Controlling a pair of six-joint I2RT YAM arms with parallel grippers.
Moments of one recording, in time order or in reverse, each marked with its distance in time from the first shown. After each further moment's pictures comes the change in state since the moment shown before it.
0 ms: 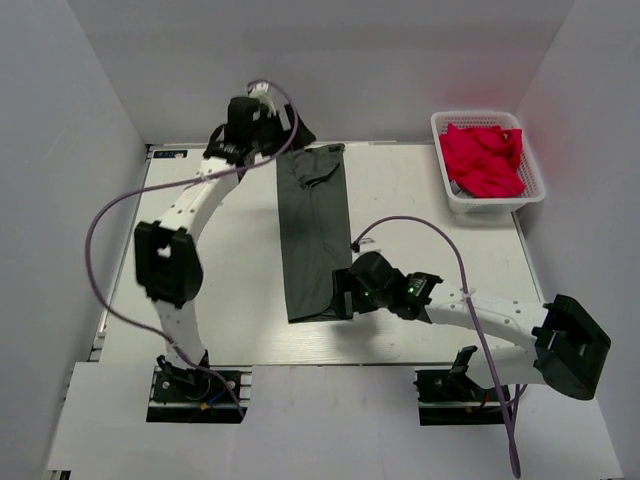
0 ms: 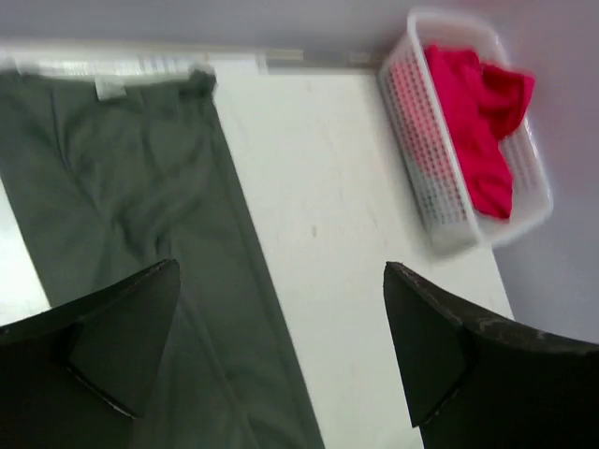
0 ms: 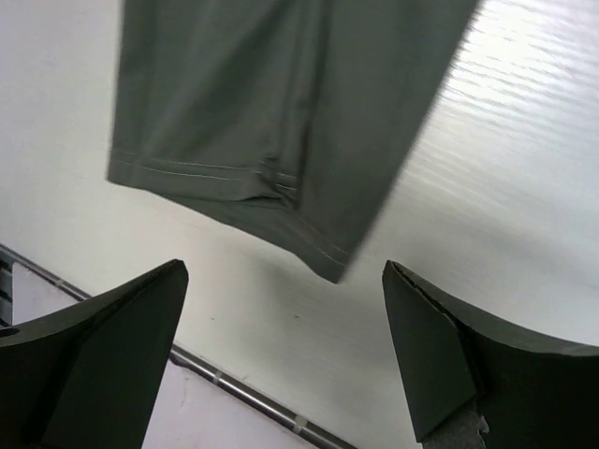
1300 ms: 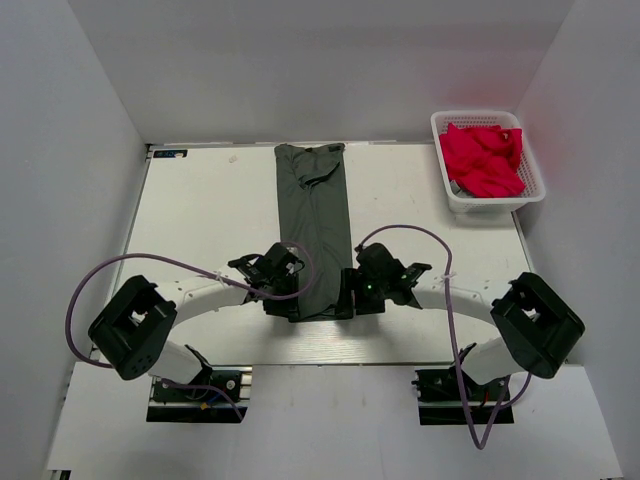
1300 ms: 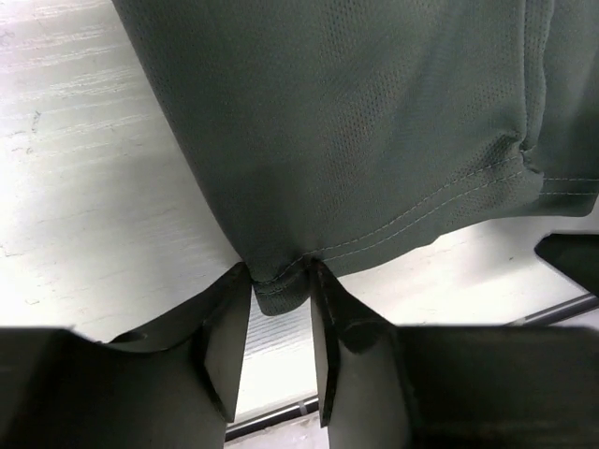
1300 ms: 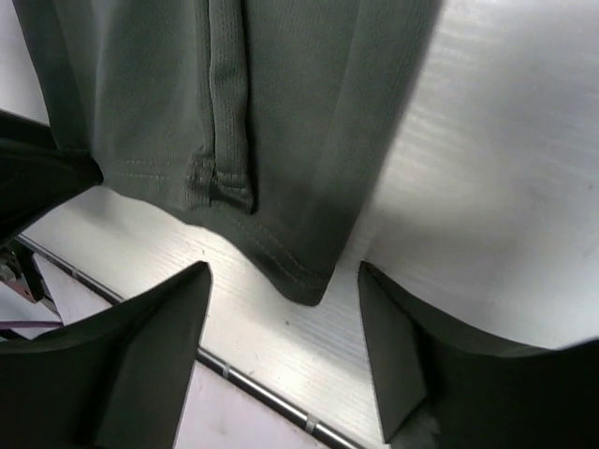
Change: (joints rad) left arm -0.451 -0.587 -1.223 -0.183 -0.207 -0.188; right arm -0.194 0.173 -0.046 0.064 -0.317 0.077
